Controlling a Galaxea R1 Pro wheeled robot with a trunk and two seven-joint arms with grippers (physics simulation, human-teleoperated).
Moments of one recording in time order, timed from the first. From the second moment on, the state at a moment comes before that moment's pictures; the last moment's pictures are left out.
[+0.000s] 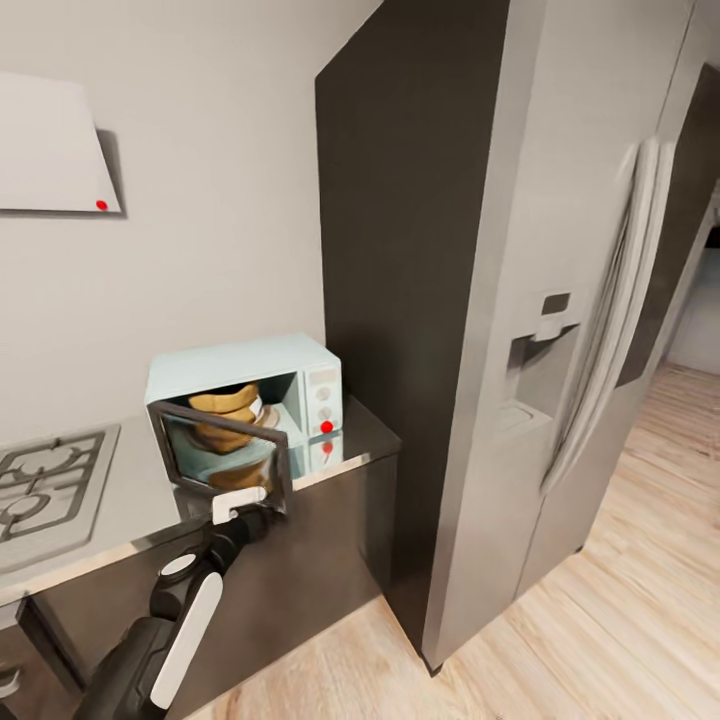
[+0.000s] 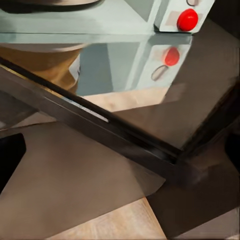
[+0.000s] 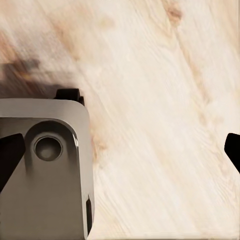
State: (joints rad) left arm -0.31 0.02 -0.11 -1.41 0.36 0.46 0.24; right arm -0.19 -0.14 0.10 0.01 -0.09 -0.01 0.00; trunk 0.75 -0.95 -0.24
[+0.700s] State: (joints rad) left arm -0.31 0.02 -0.11 -1.42 0.36 0.46 0.24; right arm -0.19 -0.14 0.10 0.01 -0.09 -0.01 0.00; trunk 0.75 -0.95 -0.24
